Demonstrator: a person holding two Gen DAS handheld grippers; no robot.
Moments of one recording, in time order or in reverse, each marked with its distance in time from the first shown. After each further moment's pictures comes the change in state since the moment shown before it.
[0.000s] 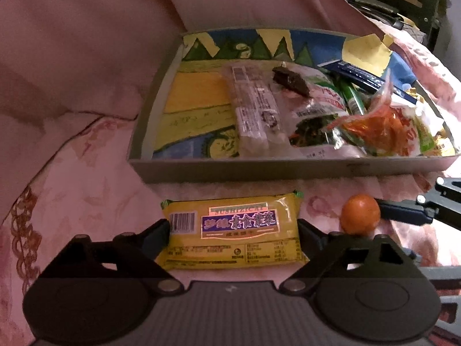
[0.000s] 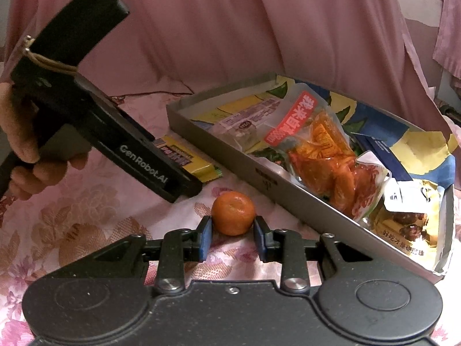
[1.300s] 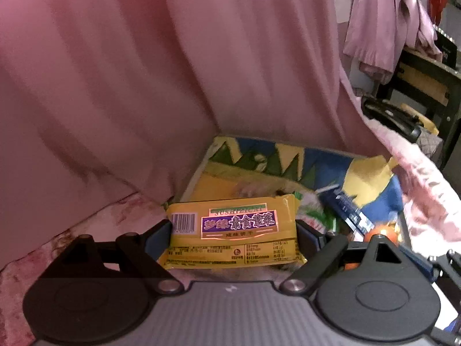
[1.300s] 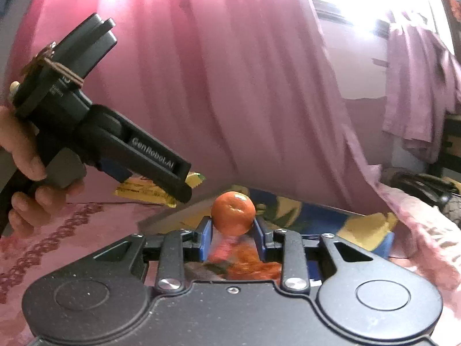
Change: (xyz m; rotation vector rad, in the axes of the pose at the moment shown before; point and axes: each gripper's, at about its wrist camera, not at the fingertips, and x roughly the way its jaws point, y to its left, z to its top) left arm -0.077 -0.024 0.072 -0.224 -0.251 0.093; right arm -0.074 -0.044 0.035 0.081 -0.388 -0.112
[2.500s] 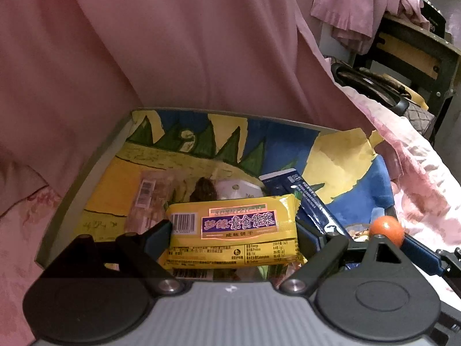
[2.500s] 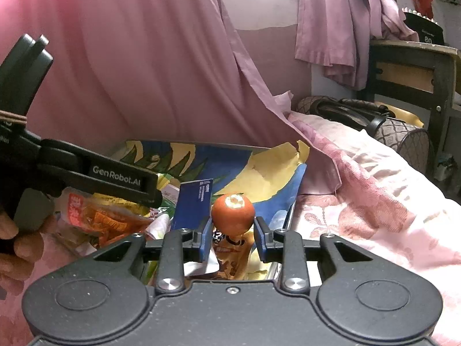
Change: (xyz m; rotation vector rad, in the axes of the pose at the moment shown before) left arm 0.090 -0.078 -0.015 0.037 0.075 -0.094; right arm 0.037 -0.085 -0.030 0.182 0.211 -0.269
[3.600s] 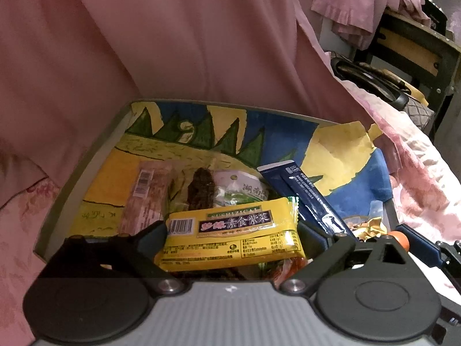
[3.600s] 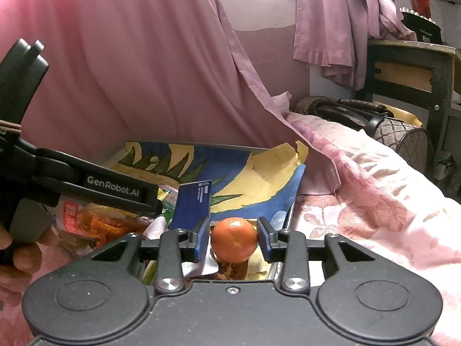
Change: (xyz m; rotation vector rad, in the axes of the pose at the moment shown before) left arm 0.000 -0.001 -0.004 -0.010 0.035 -0.006; right arm 0.001 0.000 -0.001 0.002 -0.002 -0.001
